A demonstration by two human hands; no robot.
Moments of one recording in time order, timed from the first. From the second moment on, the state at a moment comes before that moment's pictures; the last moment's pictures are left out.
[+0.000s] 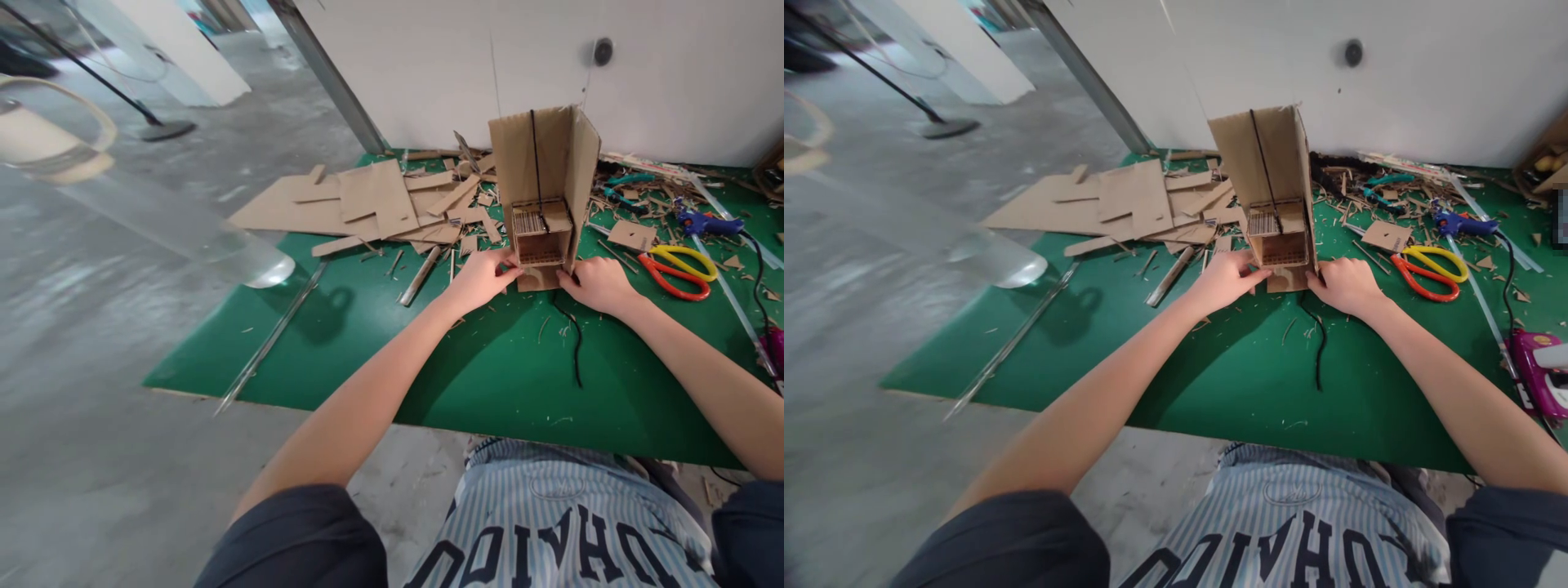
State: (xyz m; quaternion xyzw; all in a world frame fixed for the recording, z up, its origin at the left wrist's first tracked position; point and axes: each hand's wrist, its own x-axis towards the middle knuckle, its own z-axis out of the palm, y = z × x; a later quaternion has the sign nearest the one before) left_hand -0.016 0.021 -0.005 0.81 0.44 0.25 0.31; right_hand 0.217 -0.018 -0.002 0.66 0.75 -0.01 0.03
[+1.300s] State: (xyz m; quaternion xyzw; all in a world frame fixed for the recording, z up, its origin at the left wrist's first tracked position) left_hand -0.017 0.022 -0.003 0.83 0.45 0.21 0.25; right_hand 0.218 -0.017 -0.003 0.65 0.76 -0.02 0.02
